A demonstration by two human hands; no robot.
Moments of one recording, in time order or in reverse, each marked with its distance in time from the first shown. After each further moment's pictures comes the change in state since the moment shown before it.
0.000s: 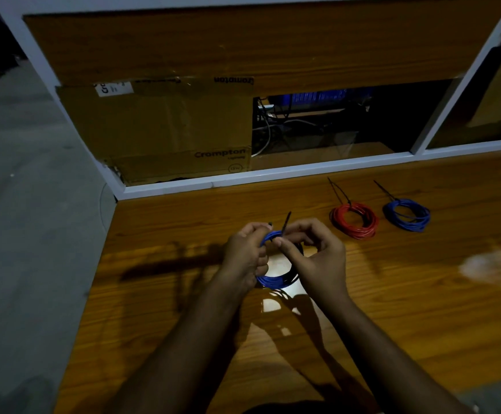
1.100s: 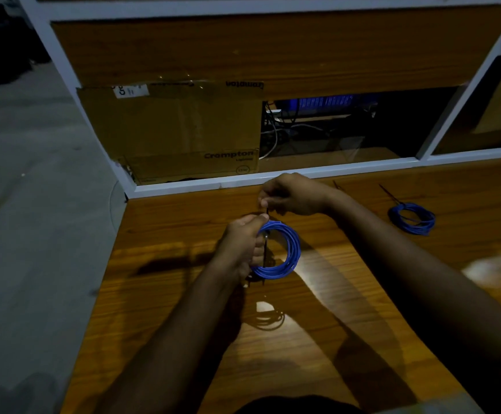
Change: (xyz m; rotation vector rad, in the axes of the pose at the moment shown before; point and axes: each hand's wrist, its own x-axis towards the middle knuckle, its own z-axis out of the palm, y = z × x) left_hand -0.006 0.021 -0.018 0.021 -0.048 0.020; right_hand 0.140 -0.023 0.016 -0.593 -0.987 0.004
